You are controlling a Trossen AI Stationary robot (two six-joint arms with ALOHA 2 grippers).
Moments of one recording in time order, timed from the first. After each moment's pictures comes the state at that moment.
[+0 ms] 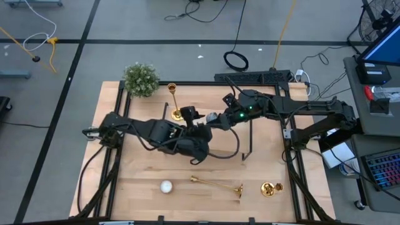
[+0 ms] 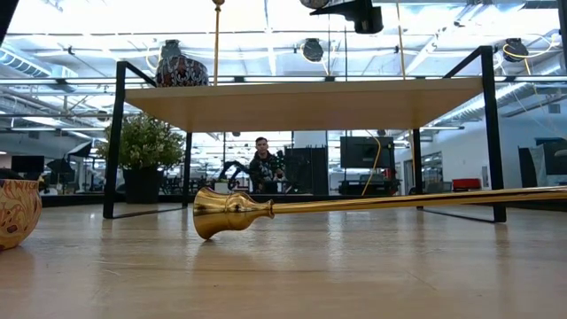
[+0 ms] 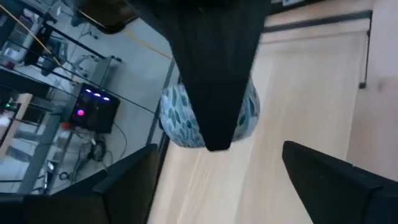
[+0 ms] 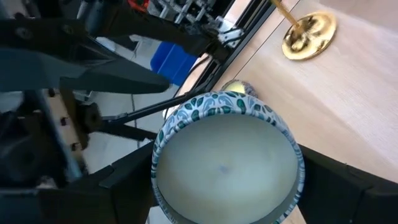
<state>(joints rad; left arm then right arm) -0.30 1.98 2.29 -1.27 -0.81 -0.11 -0.06 1.34 1.27 -0.34 -0.15 0.98</state>
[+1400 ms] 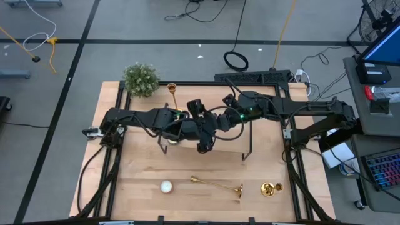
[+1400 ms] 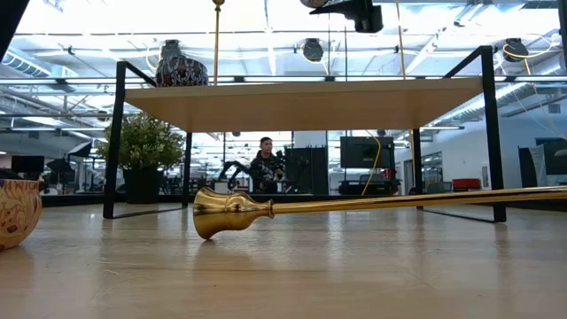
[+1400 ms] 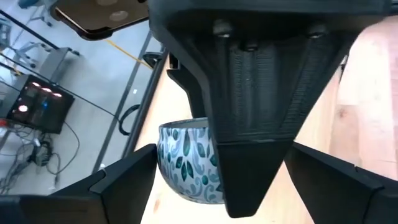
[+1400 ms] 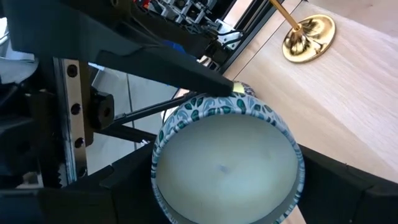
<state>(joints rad) -0.20 1.98 2.29 -1.16 -0.59 -0.09 -0.04 1.34 1.27 -0.34 -0.13 0.97</state>
